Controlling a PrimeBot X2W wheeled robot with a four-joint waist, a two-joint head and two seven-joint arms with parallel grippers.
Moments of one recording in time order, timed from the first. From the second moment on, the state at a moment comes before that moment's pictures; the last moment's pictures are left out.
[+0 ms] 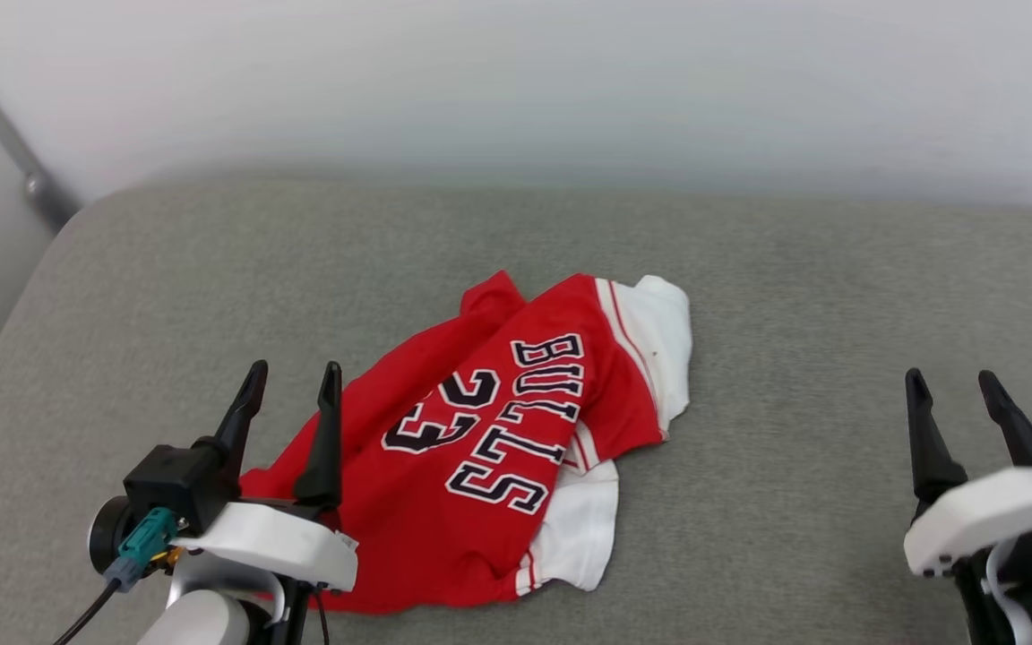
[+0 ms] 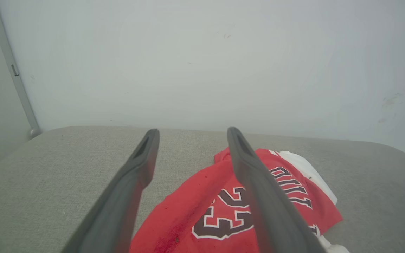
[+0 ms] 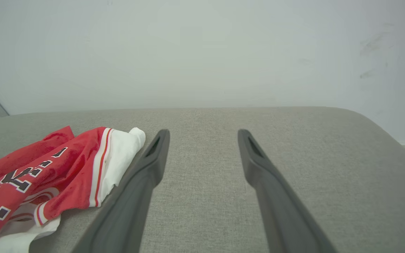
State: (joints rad) left arm -0.17 0.46 -0.47 -0.01 -0.64 0.29 -0.26; right arm -0.06 -0.05 -0.16 0.01 0.10 0.13 0.05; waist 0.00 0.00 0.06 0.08
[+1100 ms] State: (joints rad) left arm -0.24 0.13 -0.23 0.08 -0.37 0.00 -0.26; right arm -0.62 -0.20 0.04 0.50 0.29 0.13 0.93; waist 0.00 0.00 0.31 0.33
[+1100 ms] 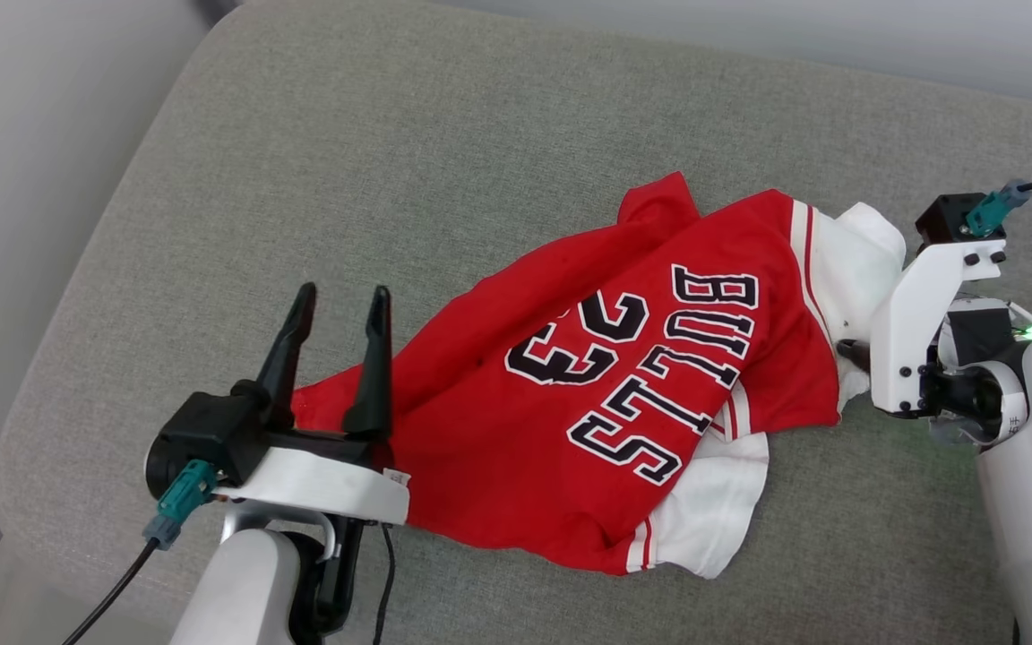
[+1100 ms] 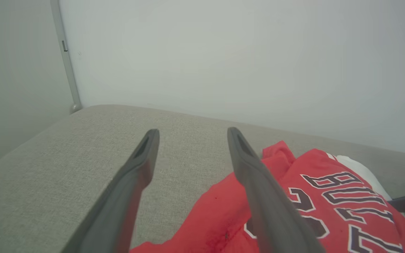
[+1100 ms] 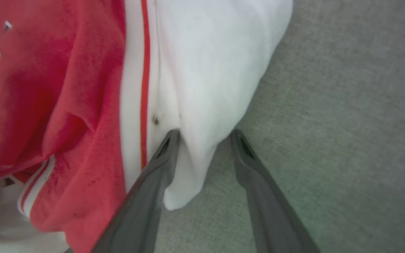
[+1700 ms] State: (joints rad) left arm -0.18 0.12 -0.15 0.13 -0.30 -0.04 -0.26; right arm -0.64 -0.32 0.12 0.29 0.32 0.13 0.83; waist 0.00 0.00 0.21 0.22
